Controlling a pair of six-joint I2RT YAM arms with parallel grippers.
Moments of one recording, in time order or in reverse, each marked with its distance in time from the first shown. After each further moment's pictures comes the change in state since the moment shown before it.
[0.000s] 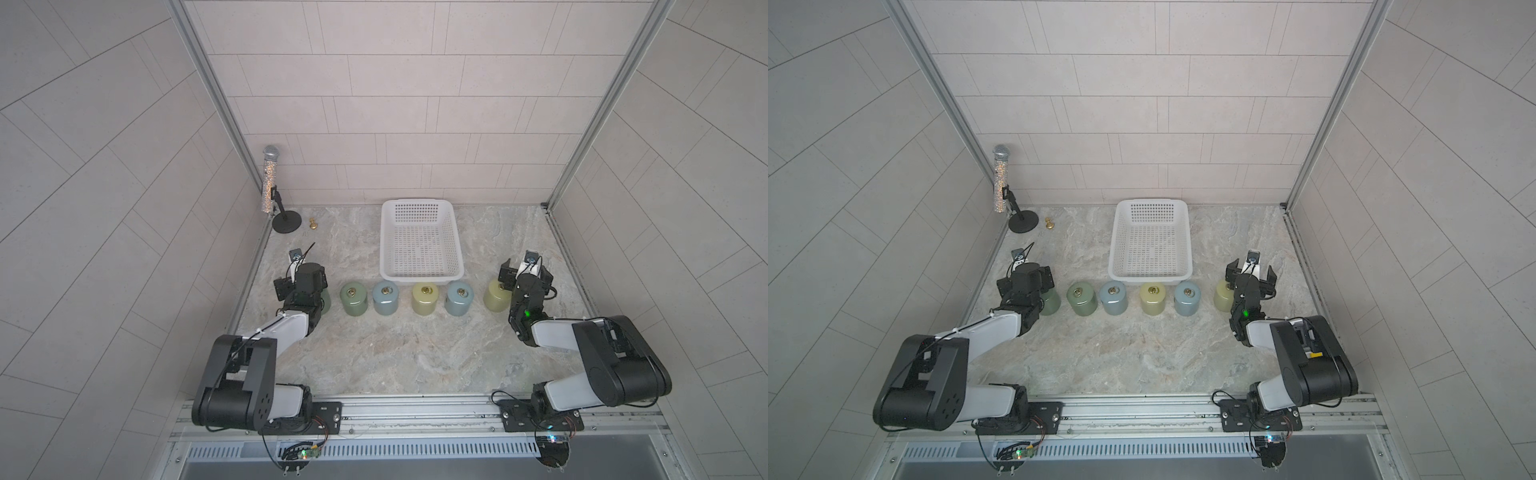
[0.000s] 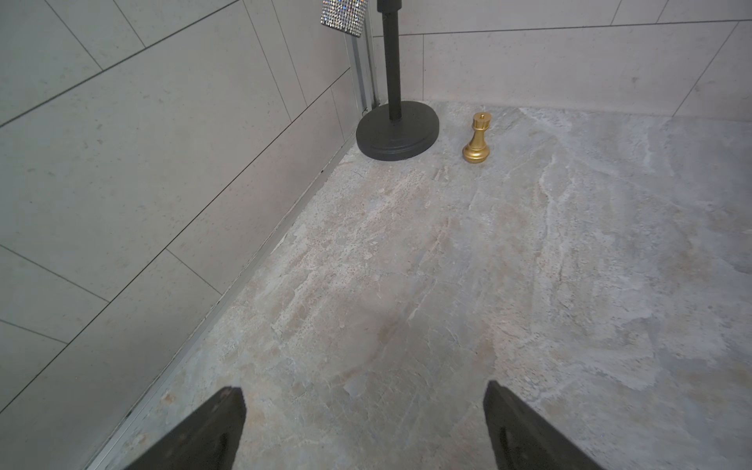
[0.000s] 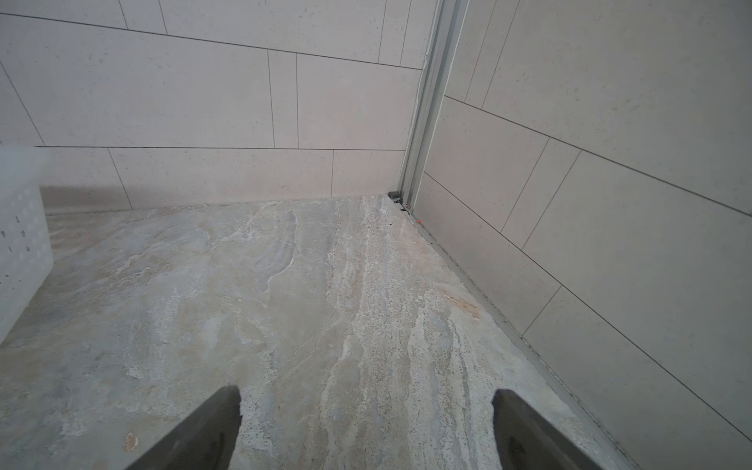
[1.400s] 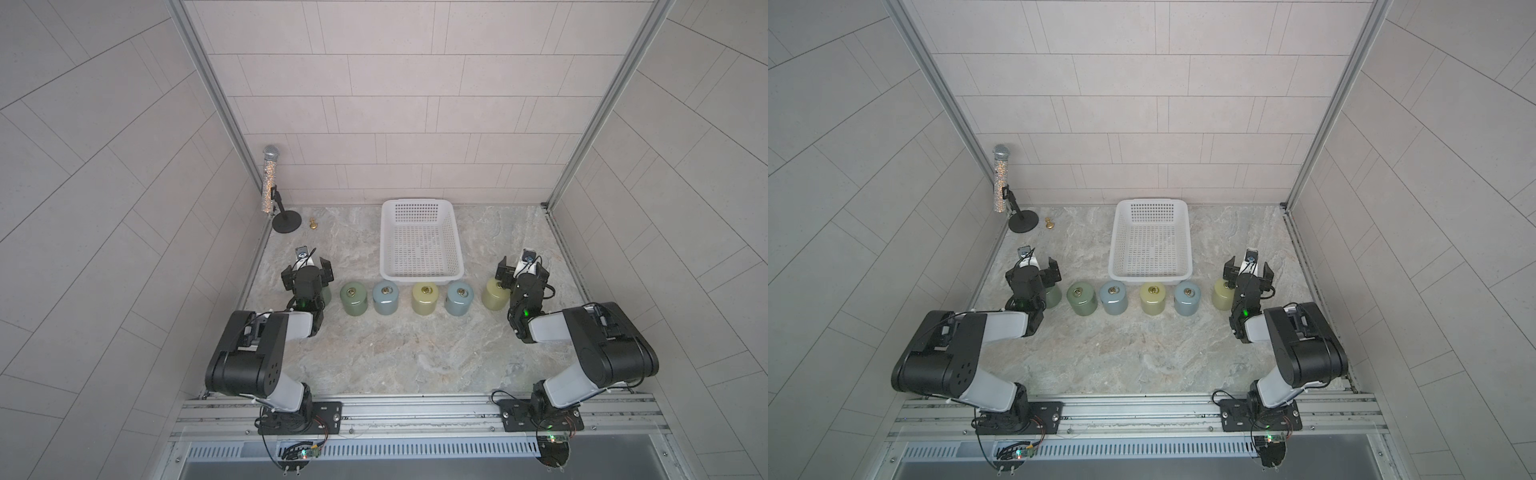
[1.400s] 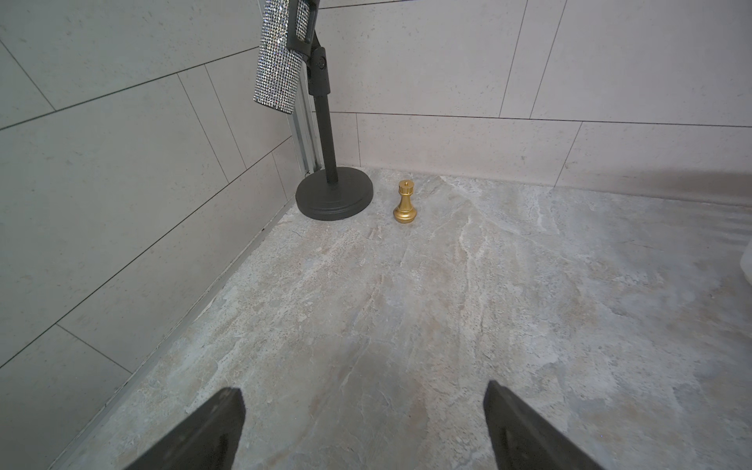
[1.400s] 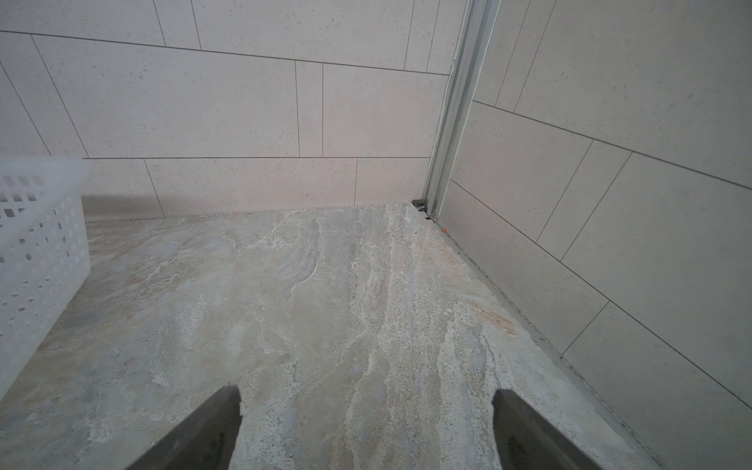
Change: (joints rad) left arm 0.013 0.158 -0.045 0.411 0.164 0.070; right arm -0.023 0.100 0.014 0.116 -0.080 0.001
